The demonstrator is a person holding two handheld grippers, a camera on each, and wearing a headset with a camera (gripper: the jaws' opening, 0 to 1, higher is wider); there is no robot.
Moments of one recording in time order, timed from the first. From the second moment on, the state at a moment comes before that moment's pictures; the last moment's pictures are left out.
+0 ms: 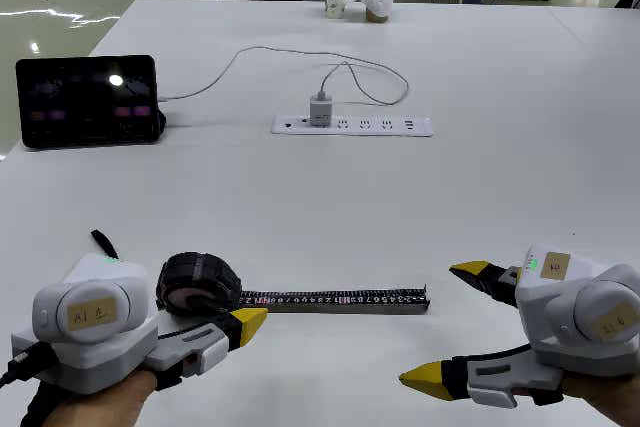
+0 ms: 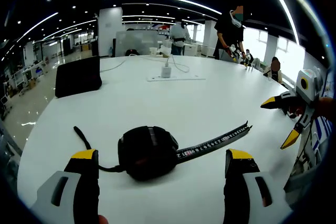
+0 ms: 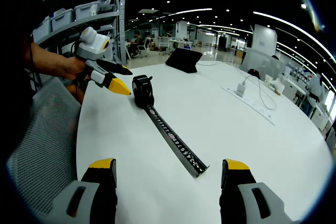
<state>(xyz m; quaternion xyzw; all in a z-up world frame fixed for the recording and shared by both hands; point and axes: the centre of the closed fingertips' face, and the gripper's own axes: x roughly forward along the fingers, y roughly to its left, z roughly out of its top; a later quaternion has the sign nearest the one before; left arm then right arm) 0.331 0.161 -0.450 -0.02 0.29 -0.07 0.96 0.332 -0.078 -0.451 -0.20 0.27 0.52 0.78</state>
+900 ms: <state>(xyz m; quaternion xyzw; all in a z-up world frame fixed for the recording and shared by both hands) 0.352 0.166 -0.460 -0.03 0.30 -0.05 0.95 0.365 -0.088 -0.477 -0.28 0.30 0.59 0.70</state>
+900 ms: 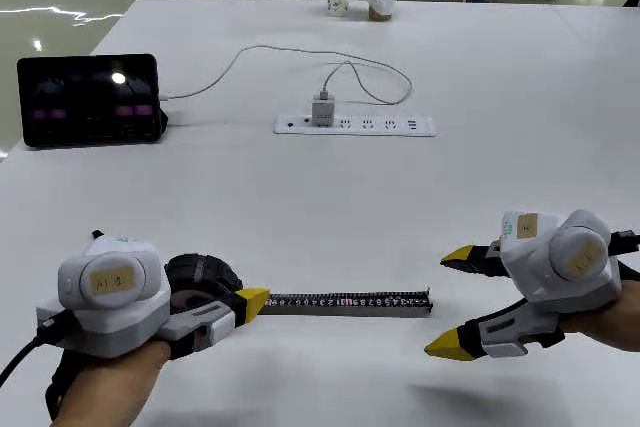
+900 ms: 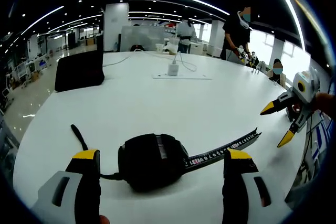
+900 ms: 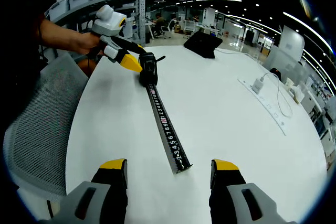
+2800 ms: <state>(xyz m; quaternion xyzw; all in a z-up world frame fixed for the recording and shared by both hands) 0.362 0.173 -0.487 -0.10 0.33 -0.01 0.94 0.384 -0.087 -0.520 -0.33 0.30 0.64 0.63</state>
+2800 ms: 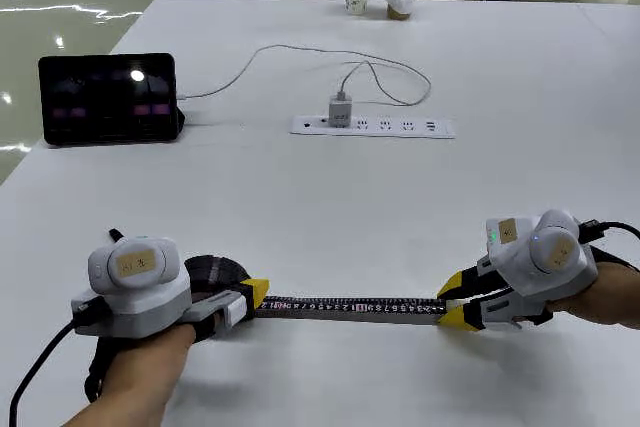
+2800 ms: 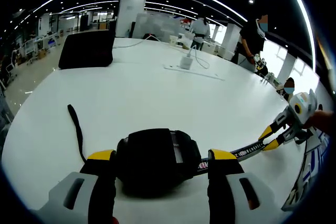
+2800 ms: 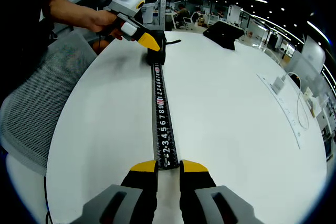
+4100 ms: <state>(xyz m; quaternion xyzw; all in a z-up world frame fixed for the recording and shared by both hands) 0.366 0.179 -0.496 -0.08 0.35 0.02 0.93 0.384 -0.086 -0.520 -0.33 0.29 0.64 0.63</state>
